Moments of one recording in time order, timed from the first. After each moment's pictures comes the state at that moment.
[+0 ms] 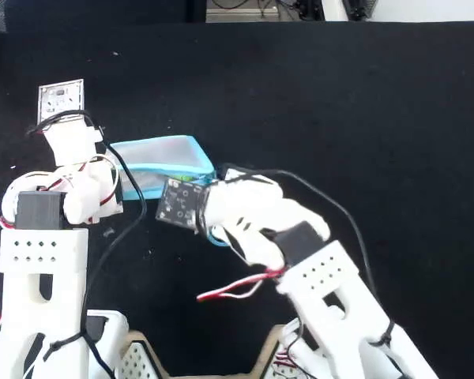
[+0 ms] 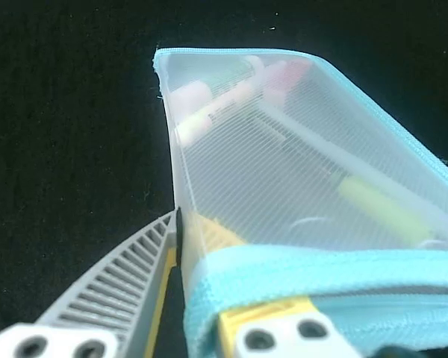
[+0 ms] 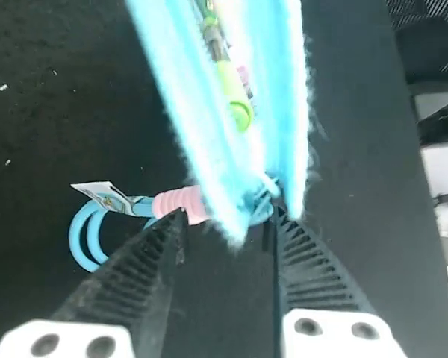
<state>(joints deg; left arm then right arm) -4.1 -44.4 27.8 80.0 7.8 -31.6 -45.9 51.4 49.6 47.3</state>
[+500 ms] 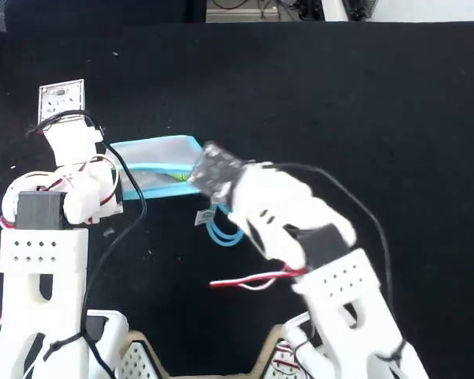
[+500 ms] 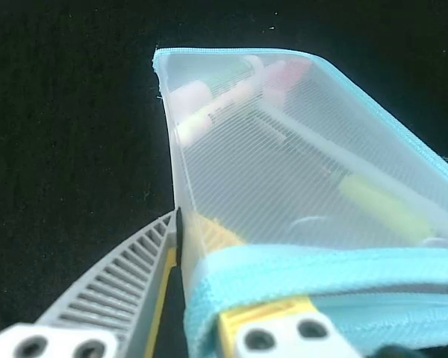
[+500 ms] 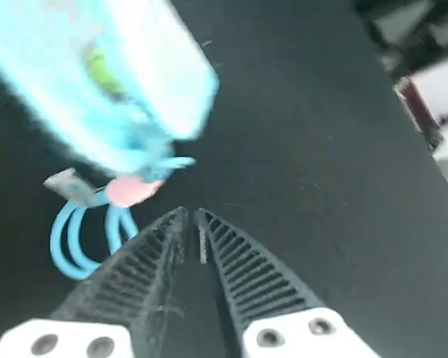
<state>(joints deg) -4.1 -44.4 27.8 80.0 7.6 -22.9 -53.9 50.8 53.1 34.9</state>
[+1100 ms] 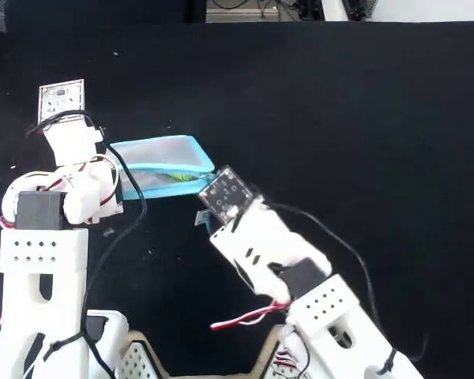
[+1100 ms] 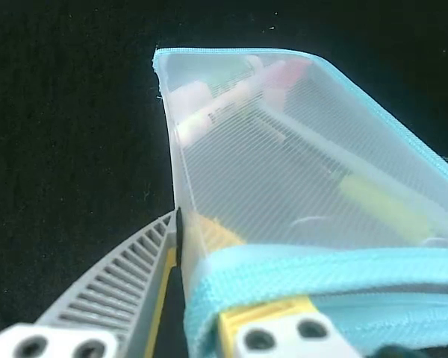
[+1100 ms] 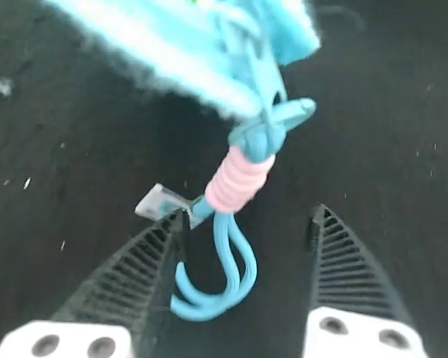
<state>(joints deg) -4.1 -44.4 27.8 80.0 7.6 -31.7 -61.4 80.0 29.1 13.1</state>
